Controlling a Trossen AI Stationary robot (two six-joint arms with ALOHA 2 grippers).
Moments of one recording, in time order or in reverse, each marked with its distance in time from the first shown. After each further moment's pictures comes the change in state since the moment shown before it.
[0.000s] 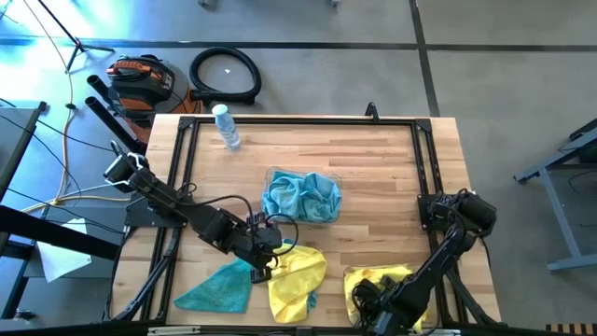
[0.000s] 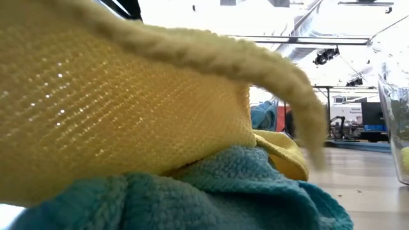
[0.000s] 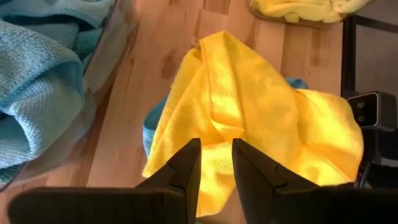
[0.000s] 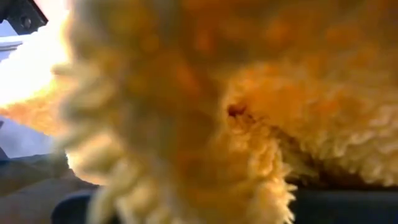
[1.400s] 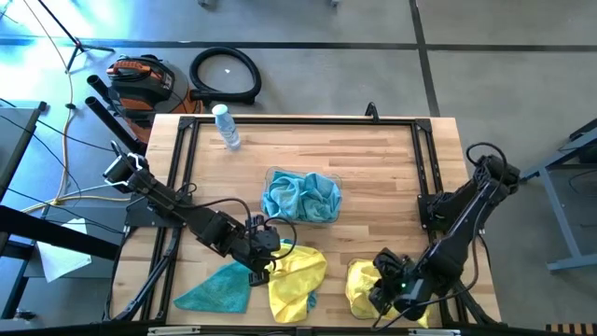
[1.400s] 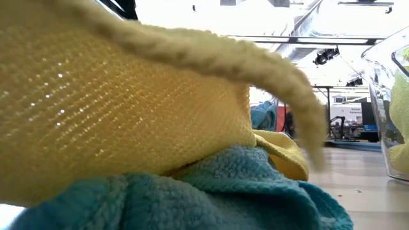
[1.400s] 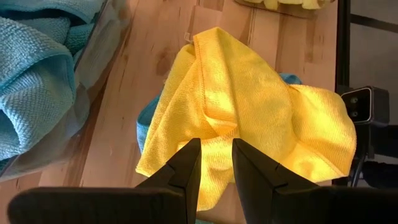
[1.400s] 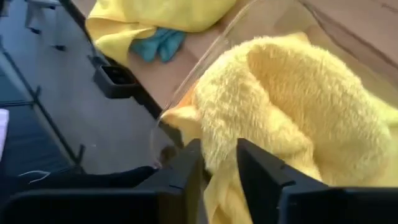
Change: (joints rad) left arm -0.025 0.000 0.000 -0.002 -0.005 -0.017; right arm -0.028 -0.435 -0.003 -0.207 0.109 0.095
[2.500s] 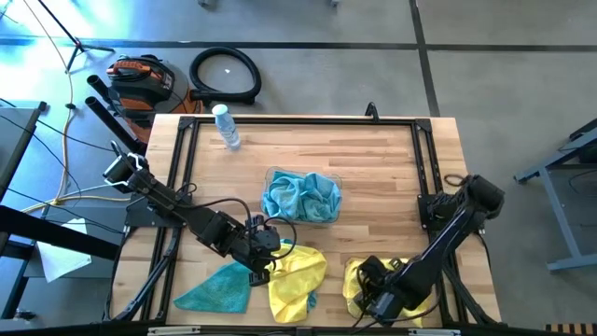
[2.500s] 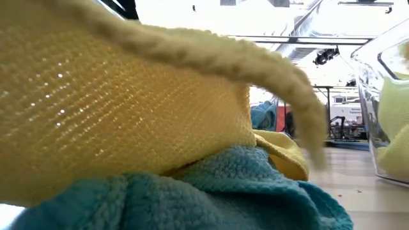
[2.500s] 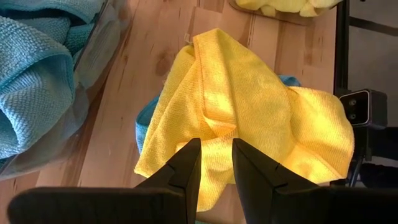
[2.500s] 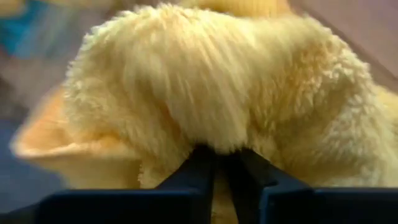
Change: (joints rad) left arm 0.000 0.000 0.000 0.004 -0.001 -0.010; right arm -0.043 0.248 -0.002 -0.029 -0.053 0.023
